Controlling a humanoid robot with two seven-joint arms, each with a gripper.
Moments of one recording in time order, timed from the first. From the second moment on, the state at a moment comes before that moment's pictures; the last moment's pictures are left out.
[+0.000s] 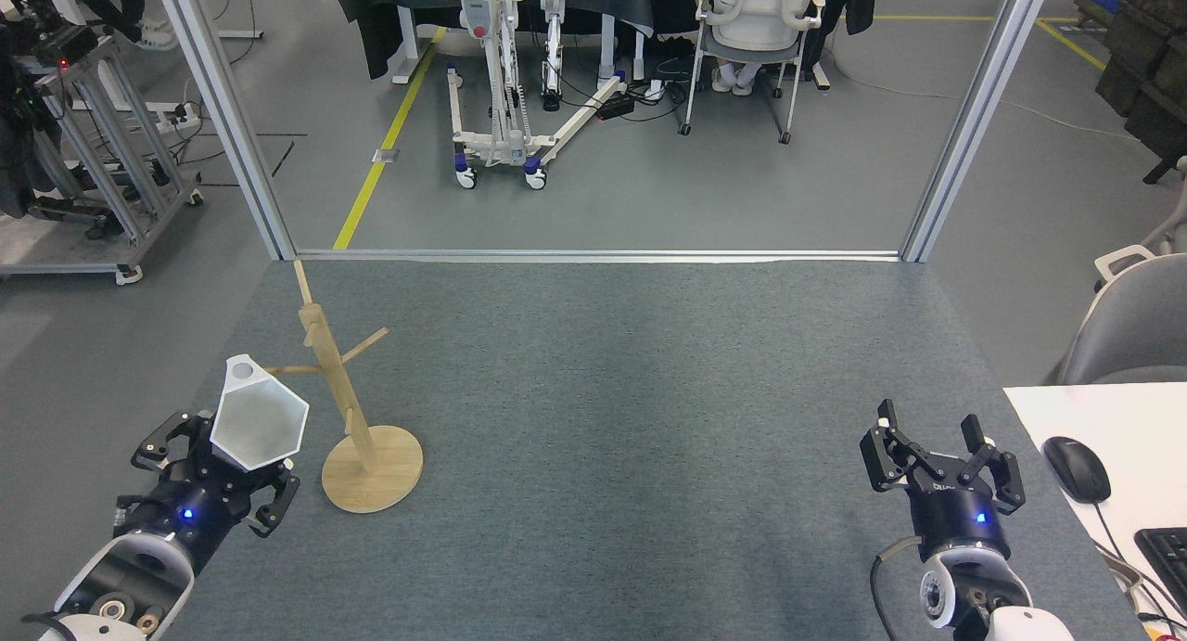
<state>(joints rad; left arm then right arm) -0.13 0.50 -0.07 -1.51 -1.70 -0.20 -0.15 -0.20 -0.28 0.12 -1.27 1.04 0.14 -0.19</state>
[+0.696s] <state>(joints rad) -0.15 0.49 -0.09 -1.50 -1.71 -0.21 -0.15 -0.20 -0.28 0.12 -1.27 1.04 0.14 -0.19</state>
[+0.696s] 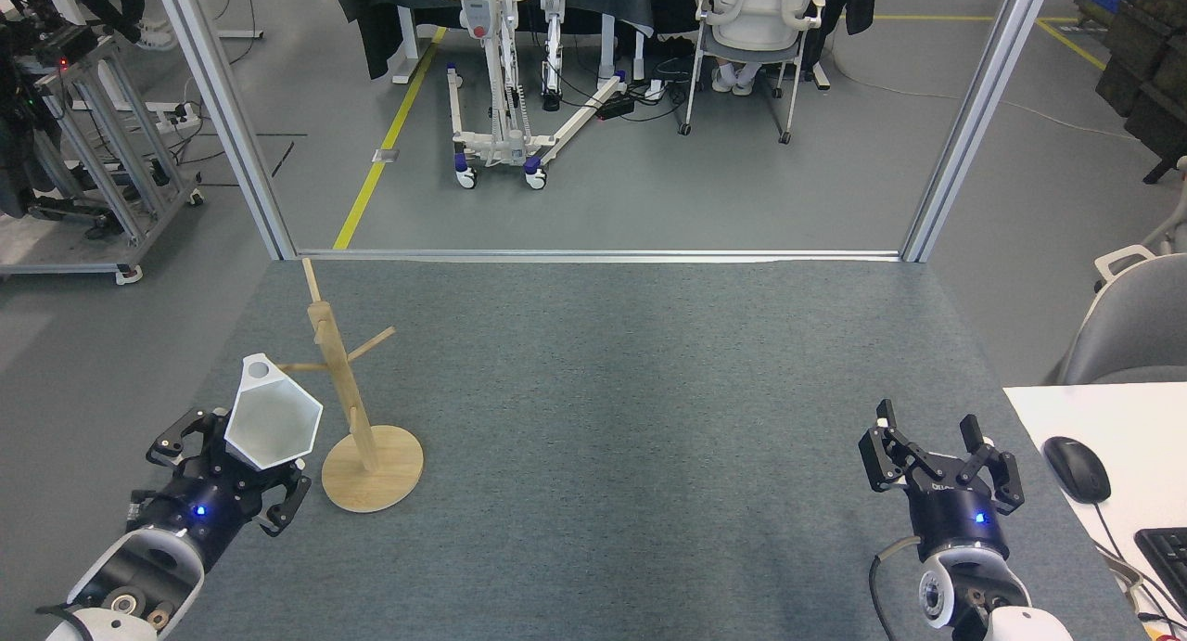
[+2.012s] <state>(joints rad) -0.19 0.48 -0.11 -1.45 -1.67 -0.23 -0.14 -0.20 -0.28 0.12 -1.27 1.04 0.14 -0.19</state>
